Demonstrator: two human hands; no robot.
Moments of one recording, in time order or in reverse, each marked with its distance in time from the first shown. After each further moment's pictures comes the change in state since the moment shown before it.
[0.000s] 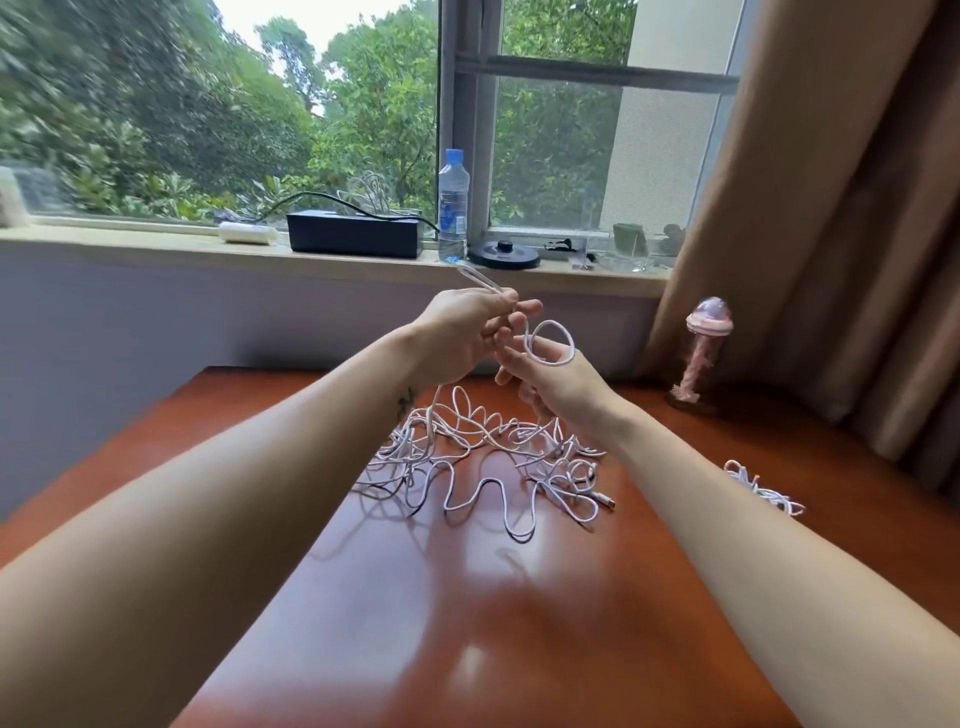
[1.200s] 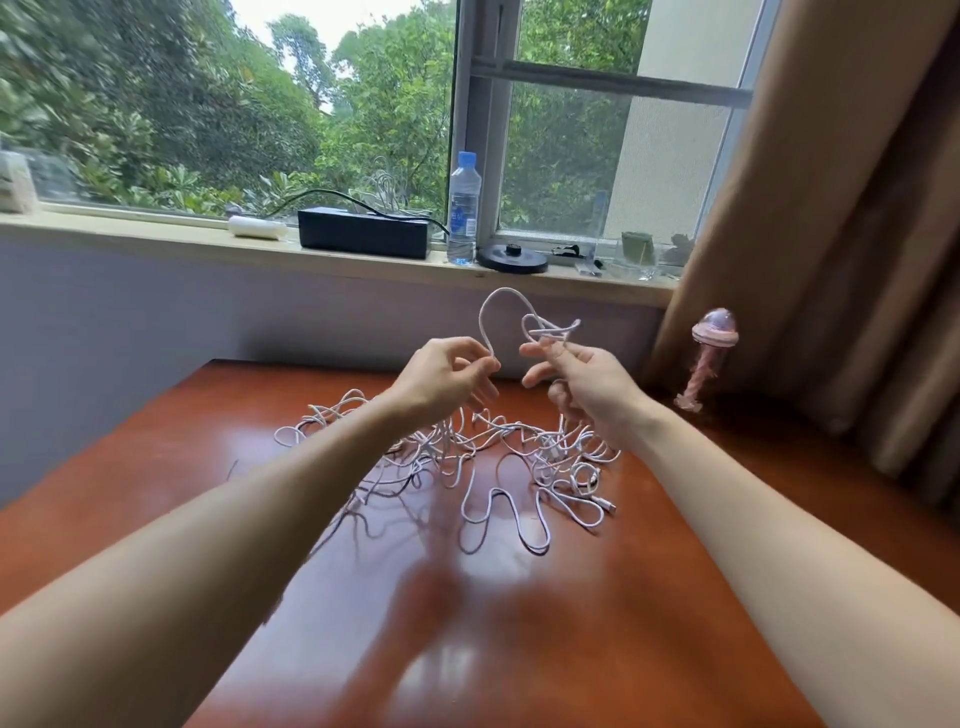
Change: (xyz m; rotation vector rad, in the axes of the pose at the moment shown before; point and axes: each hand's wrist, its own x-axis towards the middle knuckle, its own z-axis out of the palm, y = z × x) left_hand -0.012 -0.053 -0.054 0.688 0.046 0.281; right_hand 0.005 -0.001 -0.021 0.016 0.105 0.130
